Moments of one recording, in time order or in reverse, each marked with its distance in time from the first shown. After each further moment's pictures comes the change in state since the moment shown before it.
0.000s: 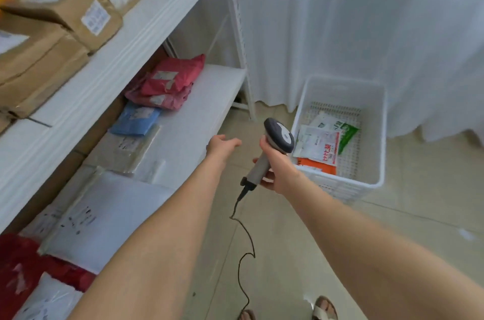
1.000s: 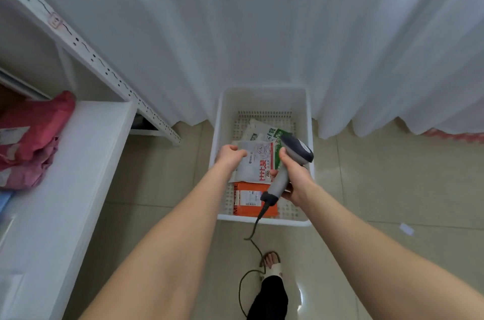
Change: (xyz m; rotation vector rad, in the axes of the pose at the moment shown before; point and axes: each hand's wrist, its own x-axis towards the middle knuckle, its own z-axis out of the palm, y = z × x) left_hand 0.142 0.126 0.386 0.286 -0.331 -0.005; right_hand 0.215 -0.177 -0.298 0.249 0.281 -0.014
